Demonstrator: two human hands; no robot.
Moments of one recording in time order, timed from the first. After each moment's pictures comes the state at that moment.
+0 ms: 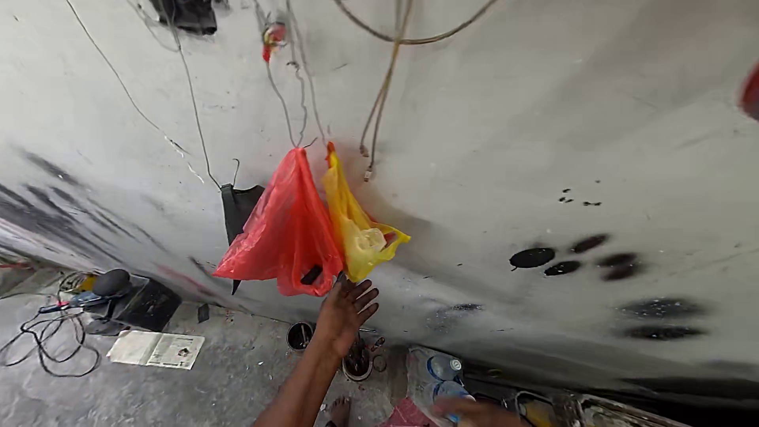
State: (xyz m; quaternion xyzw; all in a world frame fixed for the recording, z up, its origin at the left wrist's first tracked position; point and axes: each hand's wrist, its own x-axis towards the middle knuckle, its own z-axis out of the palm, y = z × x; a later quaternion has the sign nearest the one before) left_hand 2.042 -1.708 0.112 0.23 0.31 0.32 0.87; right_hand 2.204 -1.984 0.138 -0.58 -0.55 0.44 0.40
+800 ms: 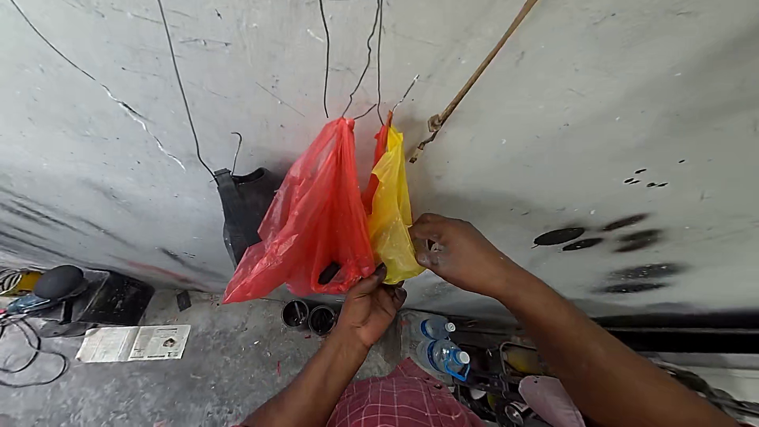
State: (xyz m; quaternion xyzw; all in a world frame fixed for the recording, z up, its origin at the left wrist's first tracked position) left_hand 2.032 -1.679 0.115 0.01 0.17 0.24 0.95; right_hand 2.187 -1.727 0.253 -0.74 -0.62 0.16 0.20
